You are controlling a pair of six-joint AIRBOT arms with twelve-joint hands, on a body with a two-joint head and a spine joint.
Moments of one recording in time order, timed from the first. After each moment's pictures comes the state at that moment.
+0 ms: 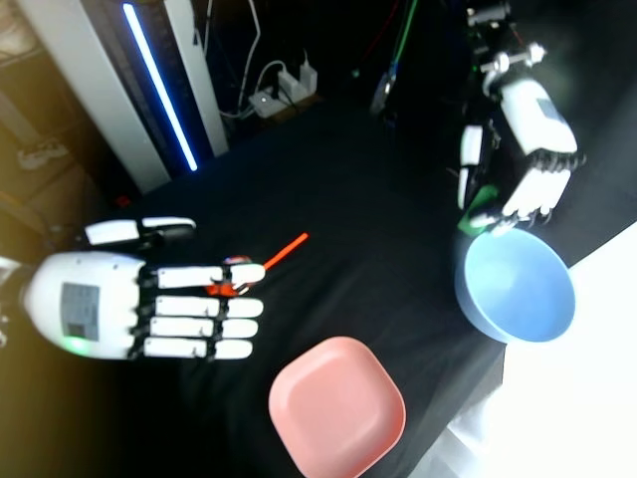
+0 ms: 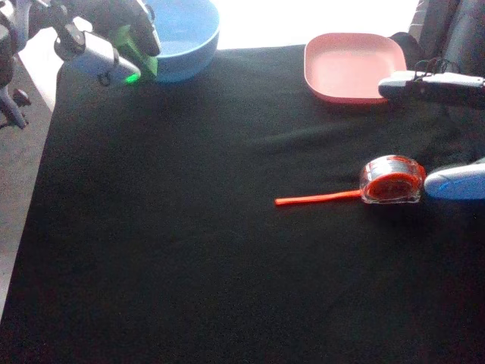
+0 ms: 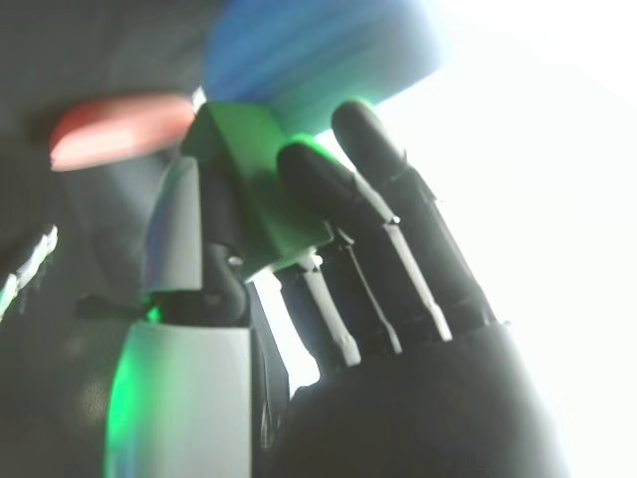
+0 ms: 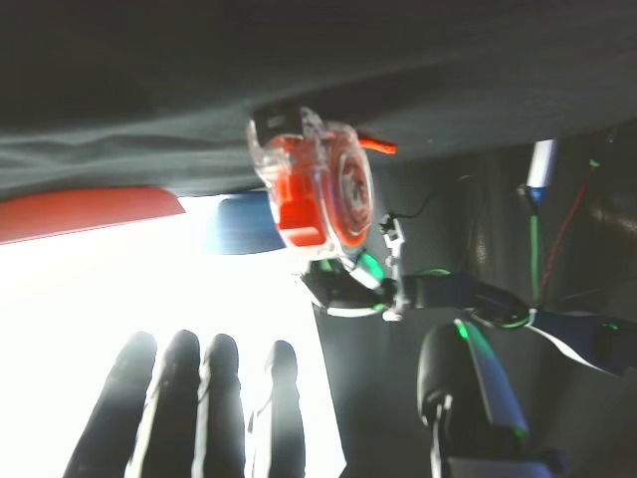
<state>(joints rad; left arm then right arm) 0.34 -1.16 1.56 0.07 -0.41 0.72 -1.03 -1.04 1.42 -0.23 1.05 0.10</state>
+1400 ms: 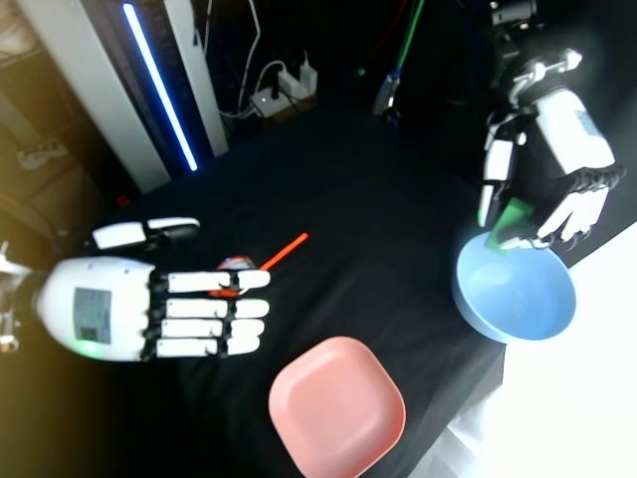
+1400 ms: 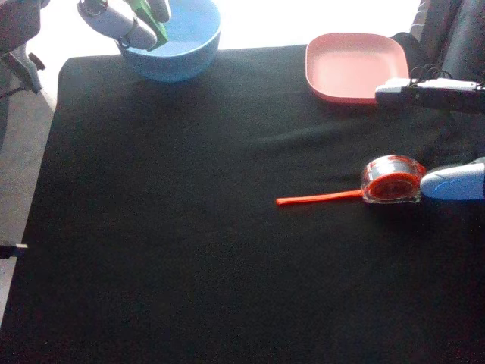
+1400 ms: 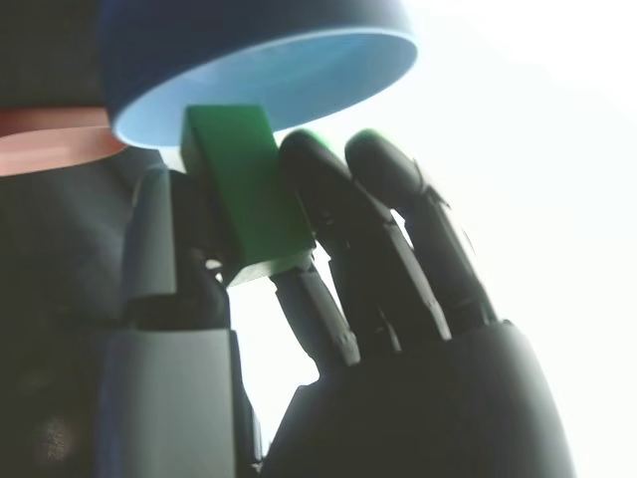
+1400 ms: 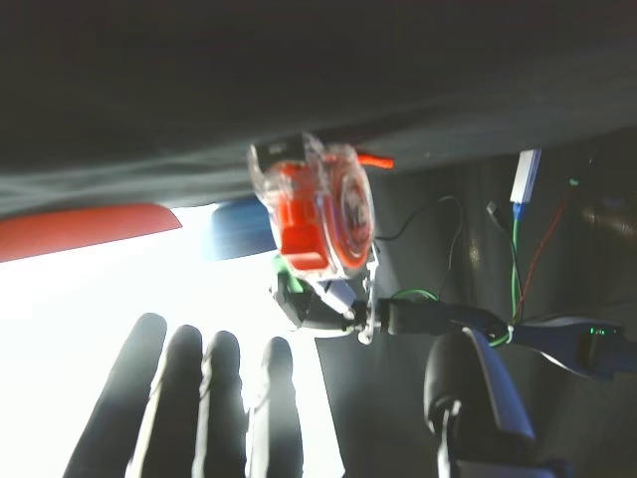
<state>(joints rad) 0.18 -1.32 1.76 0.12 -0.21 0.77 -1.03 -1.07 1.46 -0.25 1.05 0.13</state>
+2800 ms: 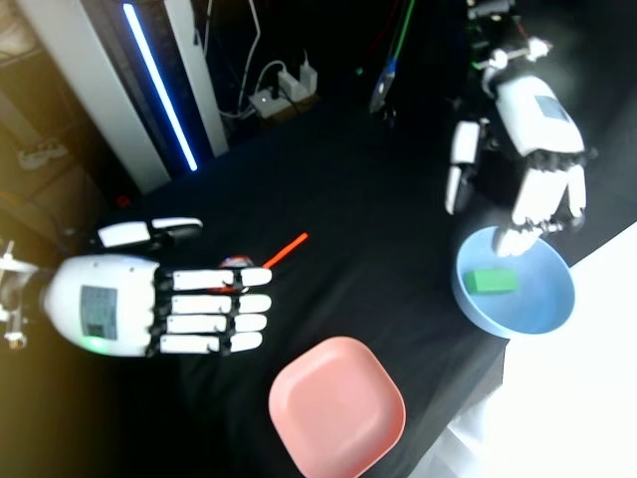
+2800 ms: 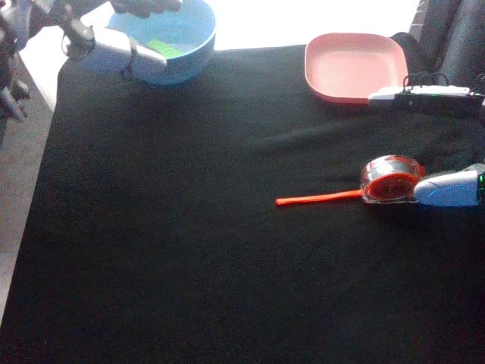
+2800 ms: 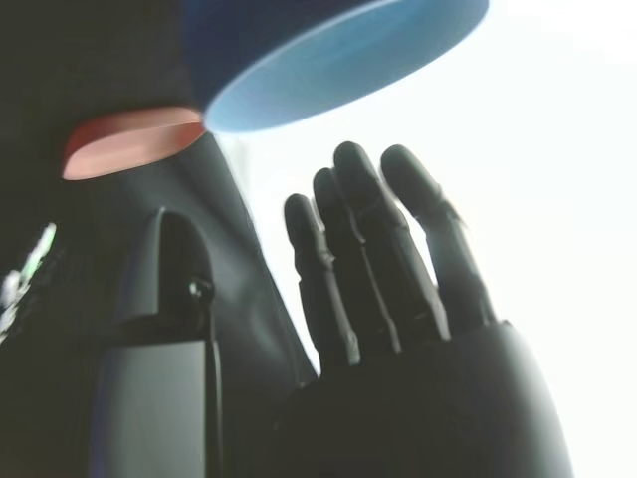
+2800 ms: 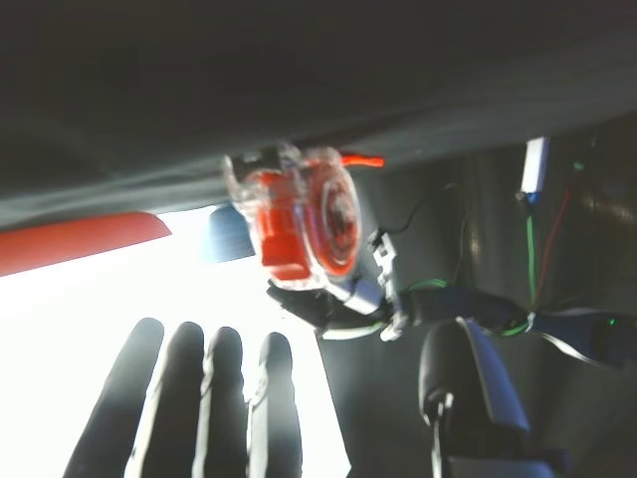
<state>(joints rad) 0.34 -1.11 1.47 0.14 -0.50 0.77 -1.03 -1.07 1.43 -0.24 1.04 0.15</state>
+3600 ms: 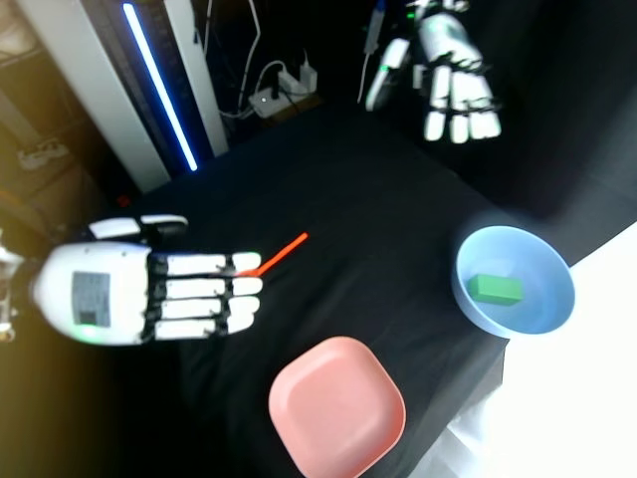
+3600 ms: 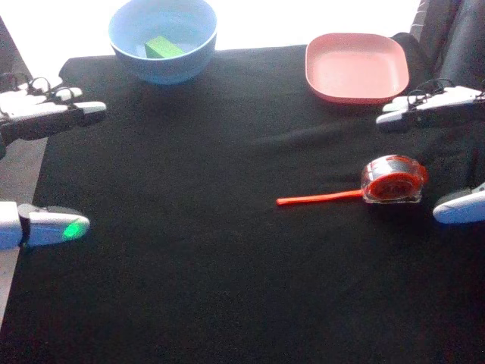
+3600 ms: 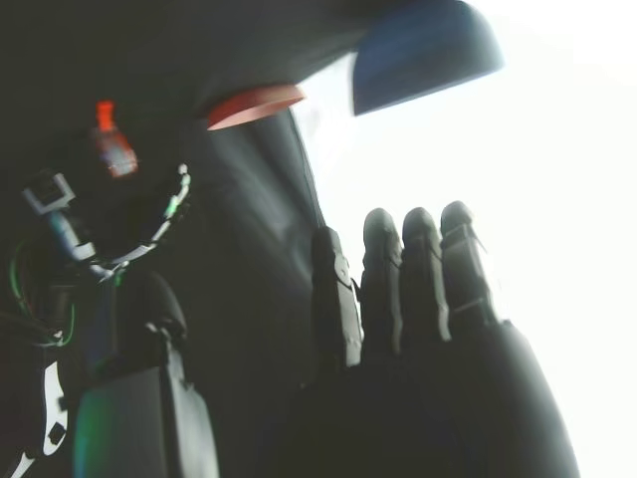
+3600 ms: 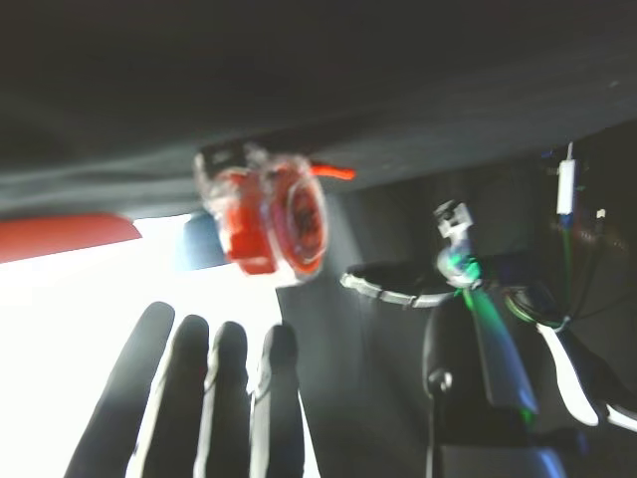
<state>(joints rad) 1.08 -0.80 1.03 -0.20 -1.22 0.77 -1.03 -1.04 1.44 -0.32 1.04 0.15</state>
